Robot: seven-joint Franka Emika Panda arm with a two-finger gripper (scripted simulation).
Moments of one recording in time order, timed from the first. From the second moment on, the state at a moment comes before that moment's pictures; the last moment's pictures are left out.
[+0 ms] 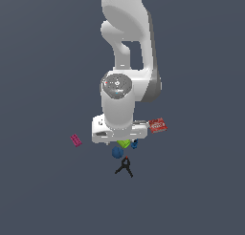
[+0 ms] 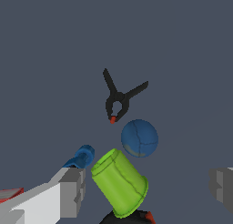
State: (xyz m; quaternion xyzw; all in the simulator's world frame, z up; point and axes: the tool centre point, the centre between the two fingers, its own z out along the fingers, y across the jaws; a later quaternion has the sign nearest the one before) arm 0.080 -0.010 0.139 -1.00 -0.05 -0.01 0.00
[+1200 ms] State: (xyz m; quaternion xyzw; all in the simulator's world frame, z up) arm 0.082 -0.024 0.049 -1.00 -0.06 0.00 0.00
